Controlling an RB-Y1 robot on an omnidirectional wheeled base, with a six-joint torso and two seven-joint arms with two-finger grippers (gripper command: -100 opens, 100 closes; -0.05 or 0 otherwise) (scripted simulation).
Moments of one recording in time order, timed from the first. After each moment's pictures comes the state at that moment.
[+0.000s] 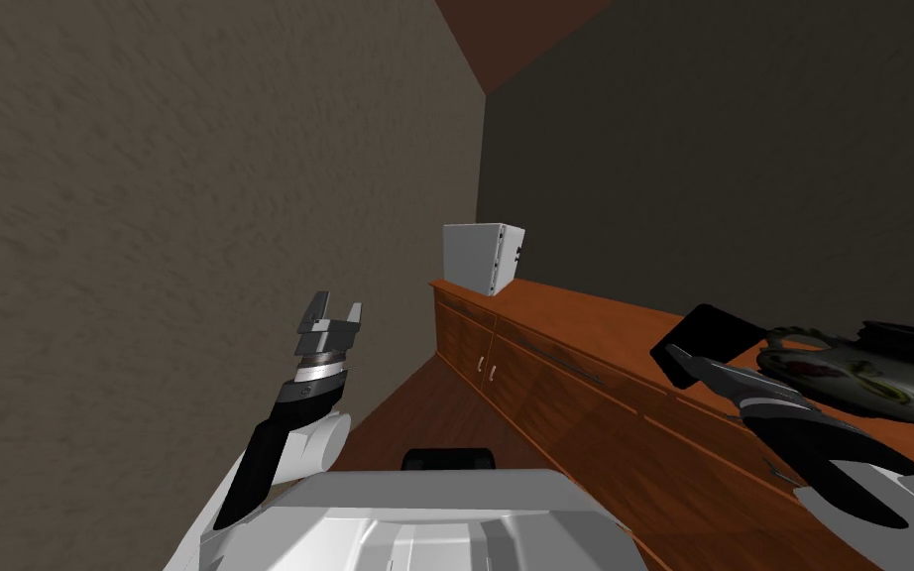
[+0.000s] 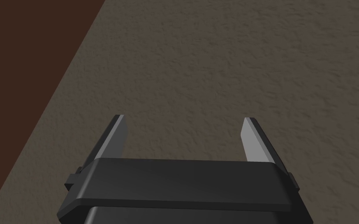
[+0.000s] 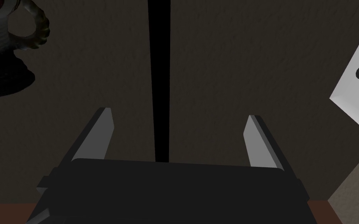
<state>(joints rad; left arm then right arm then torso) 0.46 0.03 0.02 -2.37 0.05 -0.39 0.07 0.72 -0.86 -0.64 -1.77 0.42 0.20 0.05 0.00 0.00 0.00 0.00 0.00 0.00</state>
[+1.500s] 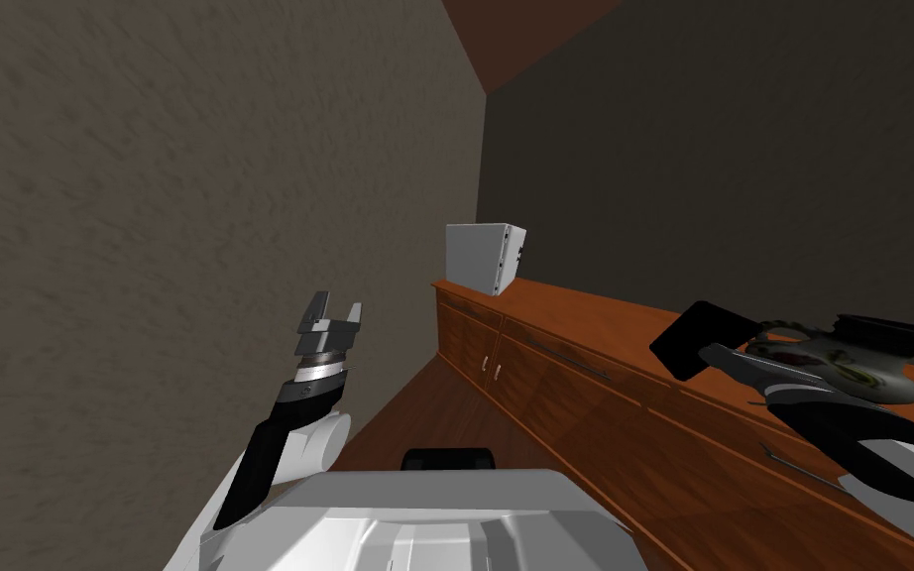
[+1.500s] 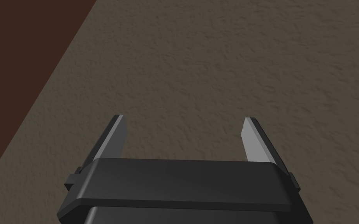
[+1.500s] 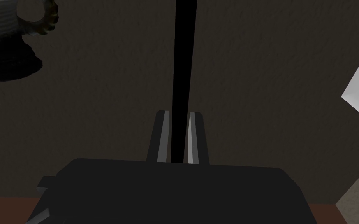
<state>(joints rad) 0.46 0.03 0.02 -2.37 0.05 -0.39 0.07 0.64 -1.04 -0.64 -1.48 0.45 0.06 -0.09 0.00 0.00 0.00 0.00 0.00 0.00</state>
